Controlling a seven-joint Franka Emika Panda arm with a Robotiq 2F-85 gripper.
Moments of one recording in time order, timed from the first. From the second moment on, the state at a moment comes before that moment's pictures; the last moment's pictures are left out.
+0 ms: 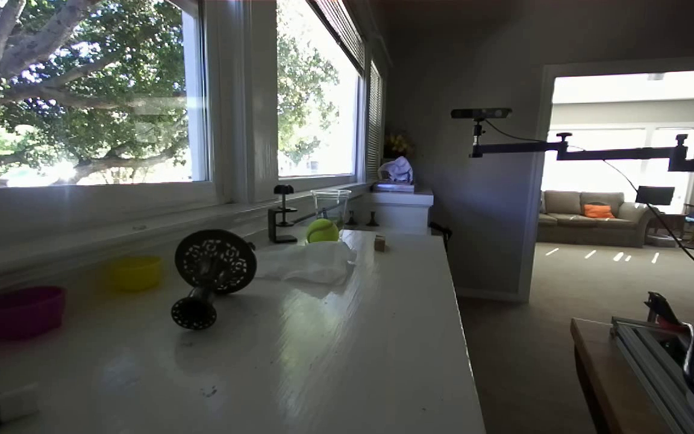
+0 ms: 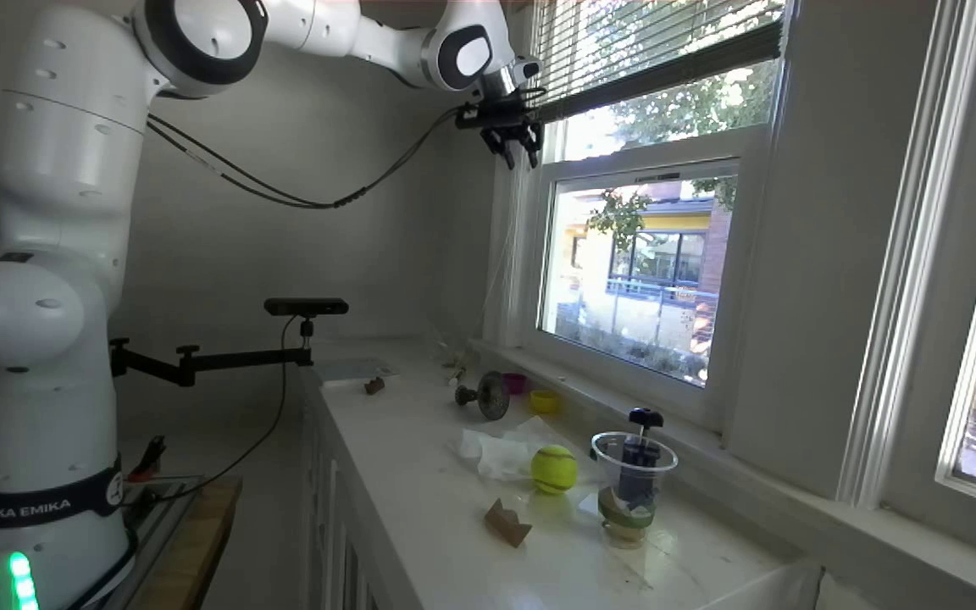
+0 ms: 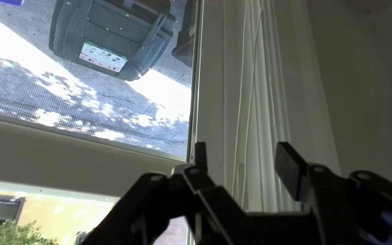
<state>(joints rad) 0.28 0.15 0.21 -1.34 0.18 2.29 -0.38</state>
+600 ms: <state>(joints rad) 0.28 0.15 0.23 -1.31 0.18 2.26 -0.38</state>
